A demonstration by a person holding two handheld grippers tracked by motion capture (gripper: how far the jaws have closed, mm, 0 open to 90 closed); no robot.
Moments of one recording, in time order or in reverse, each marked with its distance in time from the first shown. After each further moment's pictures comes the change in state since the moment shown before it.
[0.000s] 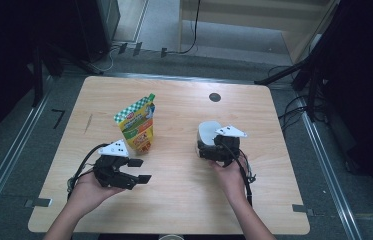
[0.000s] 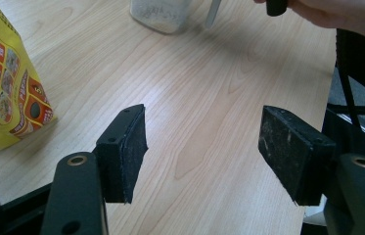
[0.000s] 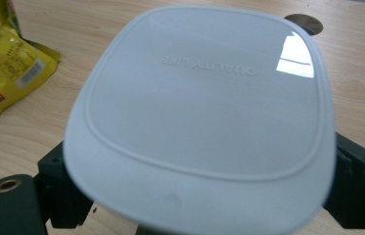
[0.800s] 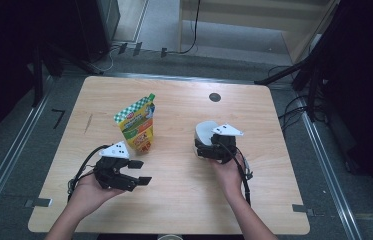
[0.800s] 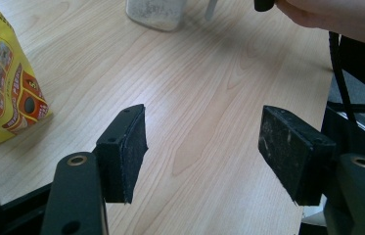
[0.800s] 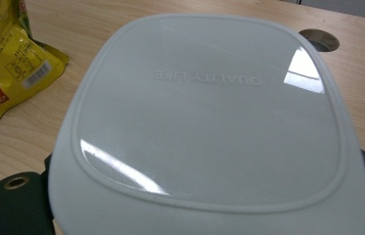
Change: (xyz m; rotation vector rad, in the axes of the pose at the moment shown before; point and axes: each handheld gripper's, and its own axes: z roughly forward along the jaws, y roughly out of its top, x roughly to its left) left arm -0.002 -0.002 0.002 0.010 0.002 -0.004; right arm 0.000 0.001 0.010 -0.030 0.041 -0.054
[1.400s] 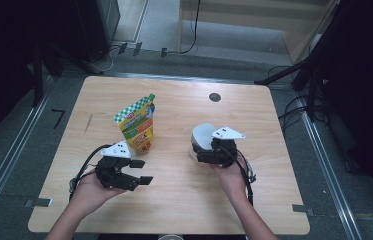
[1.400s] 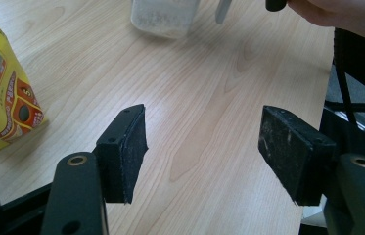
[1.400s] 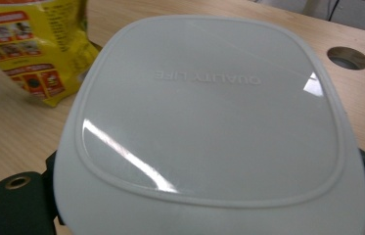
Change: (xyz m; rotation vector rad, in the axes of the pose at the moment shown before) left arm -0.001 0.003 0.003 -0.004 -0.012 0.015; right arm 0.011 0.002 -0.021 -0.020 0.102 -0.066
